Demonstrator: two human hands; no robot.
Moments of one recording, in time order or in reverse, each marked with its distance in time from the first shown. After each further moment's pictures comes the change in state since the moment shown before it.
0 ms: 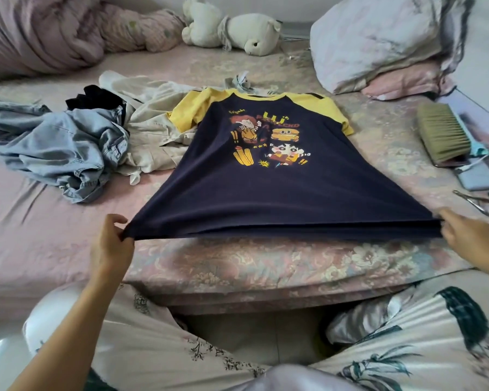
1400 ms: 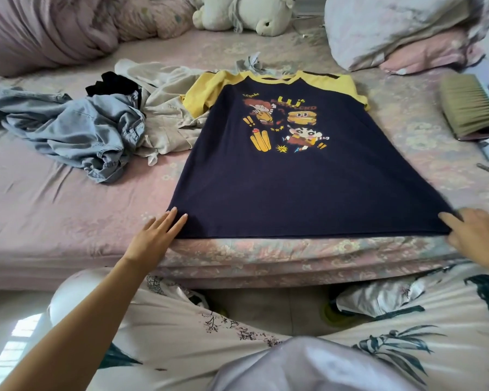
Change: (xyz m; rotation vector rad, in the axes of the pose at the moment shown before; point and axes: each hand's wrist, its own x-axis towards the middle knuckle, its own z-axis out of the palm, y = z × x) left_hand -0.020 -0.030 0.004 0.928 -0.400 0.901; right_hand -0.018 0.018 0.055 -0.347 -0.263 -0.120
